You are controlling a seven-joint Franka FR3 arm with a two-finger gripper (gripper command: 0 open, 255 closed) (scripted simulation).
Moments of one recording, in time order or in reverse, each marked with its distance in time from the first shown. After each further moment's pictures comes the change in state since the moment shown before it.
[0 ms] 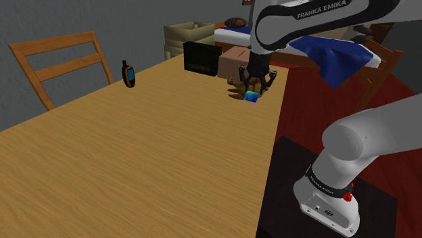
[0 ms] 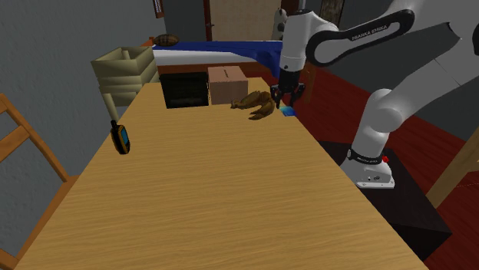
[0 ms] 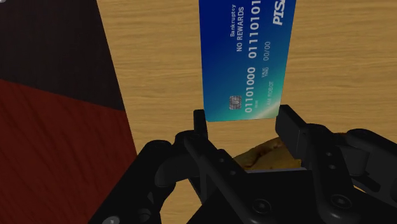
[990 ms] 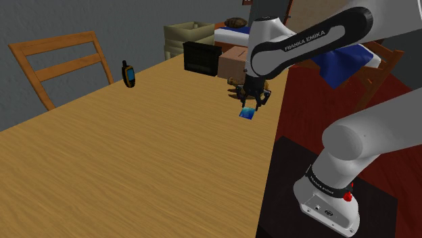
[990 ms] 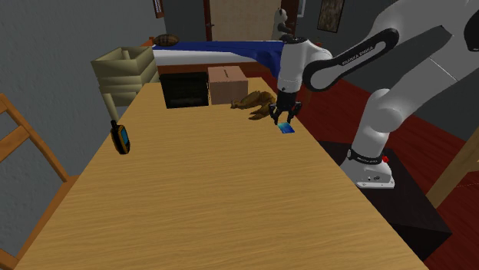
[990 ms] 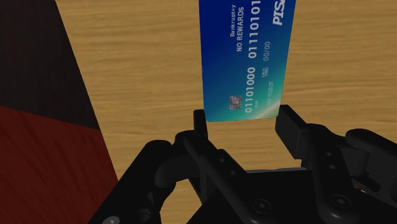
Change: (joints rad) arm -0.004 0.084 0.040 -0.150 0.004 0.231 0.034
